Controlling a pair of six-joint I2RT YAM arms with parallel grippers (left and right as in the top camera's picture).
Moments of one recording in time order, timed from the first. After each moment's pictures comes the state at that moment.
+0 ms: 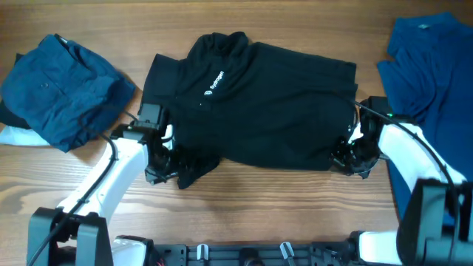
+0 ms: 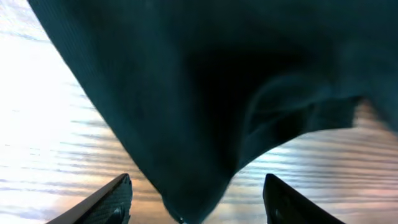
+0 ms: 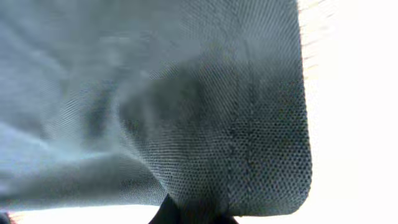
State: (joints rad) left arm -0.19 1.46 0.78 -0.87 0.23 -0.45; right arm -0.10 1.55 0.83 -0.92 -0.26 0.44
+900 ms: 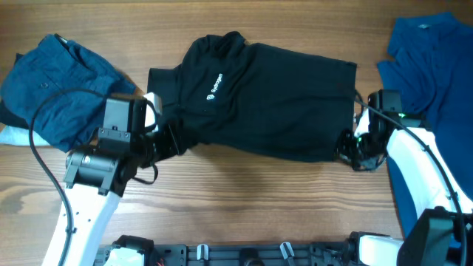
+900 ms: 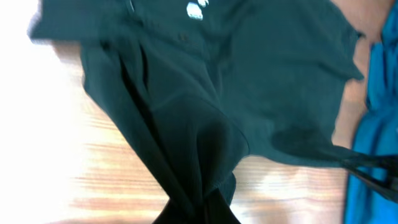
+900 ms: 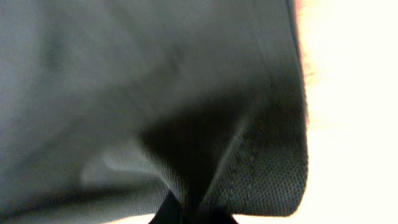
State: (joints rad) left arm -0.21 1.08 1.03 -0.97 0.24 -0.54; right arm -0.10 1.45 0.90 -0.97 -0.26 0.36
